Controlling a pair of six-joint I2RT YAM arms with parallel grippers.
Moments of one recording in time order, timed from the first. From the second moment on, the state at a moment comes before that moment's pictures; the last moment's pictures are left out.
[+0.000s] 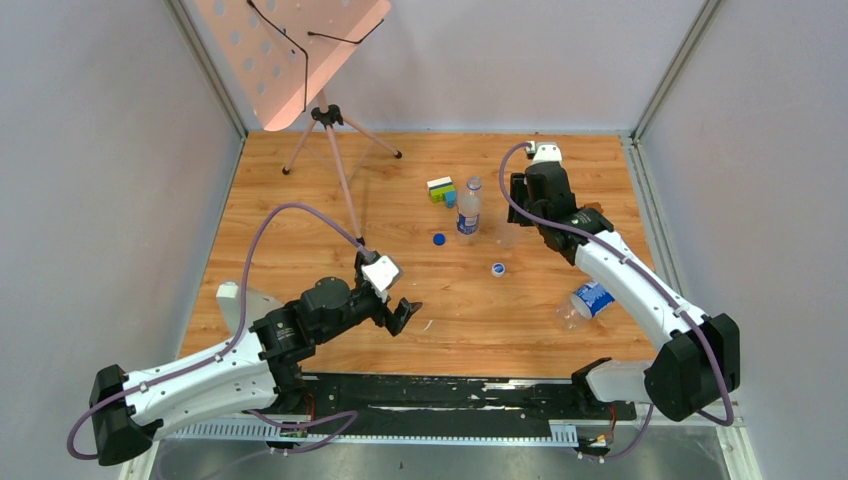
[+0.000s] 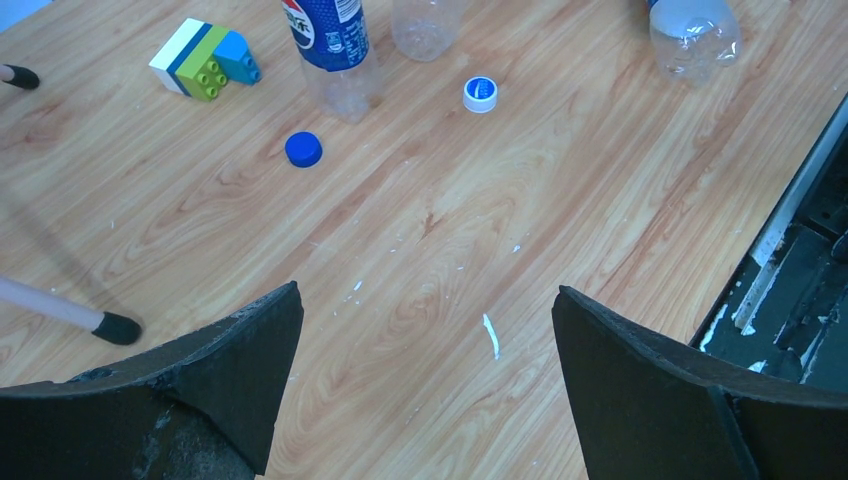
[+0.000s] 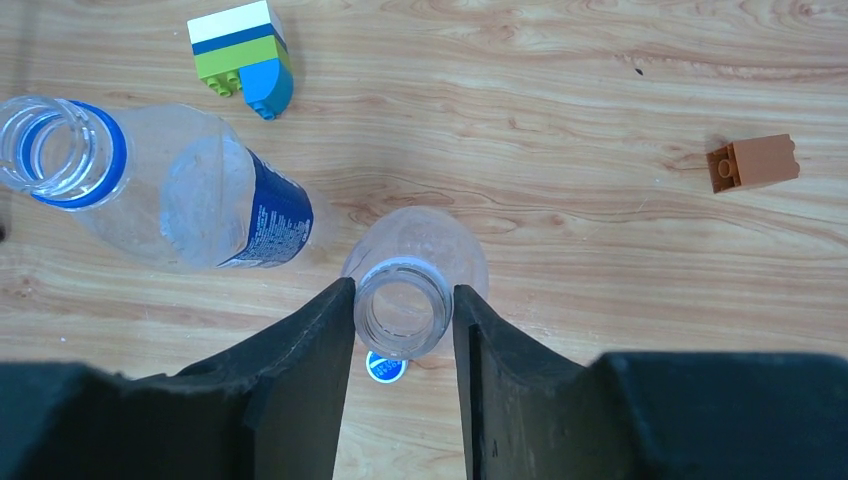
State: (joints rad) left arm -1.04 0.70 0.49 -0.04 -0.16 -0.01; right arm 0.45 1.31 1.10 -0.40 0.28 0.27
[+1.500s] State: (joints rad) left arm -1.04 0.74 0.49 -0.04 -0.16 -0.01; right arm 0.28 1.14 0.88 -0.41 0.23 0.49
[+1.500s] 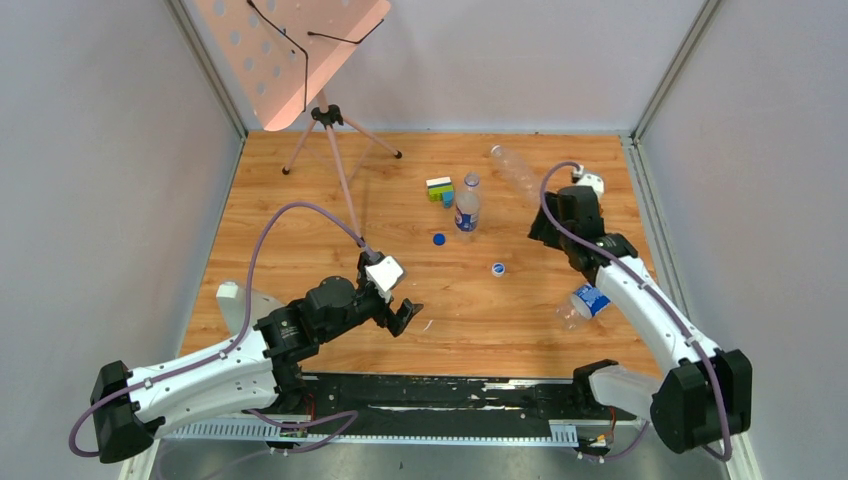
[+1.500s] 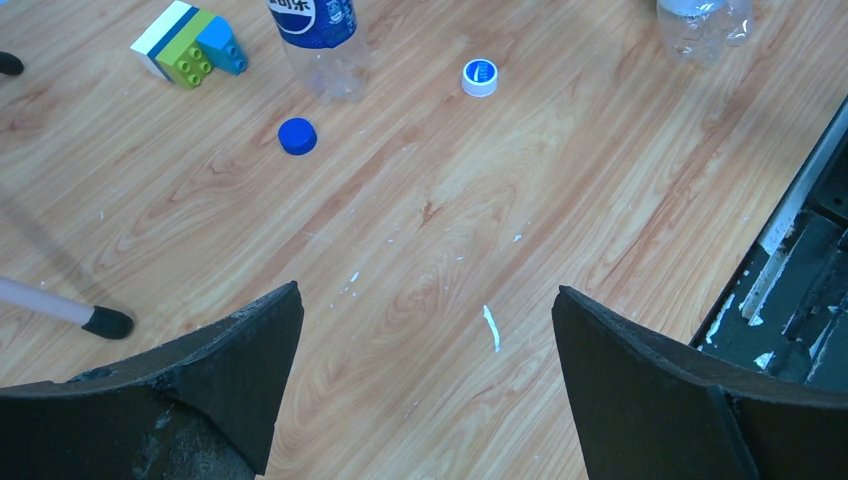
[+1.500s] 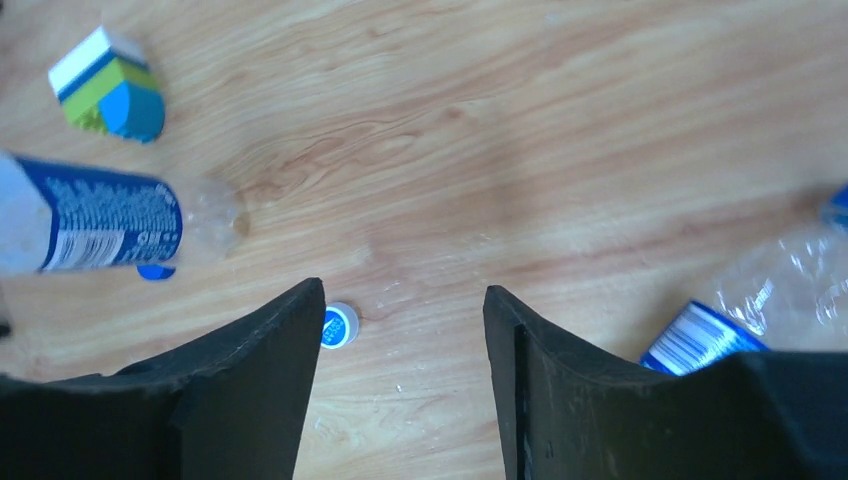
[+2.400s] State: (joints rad) left arm -1.04 0.73 0.48 -0.04 -0.17 0.00; right arm -0.16 1.60 1.35 -0.28 0.09 0.45
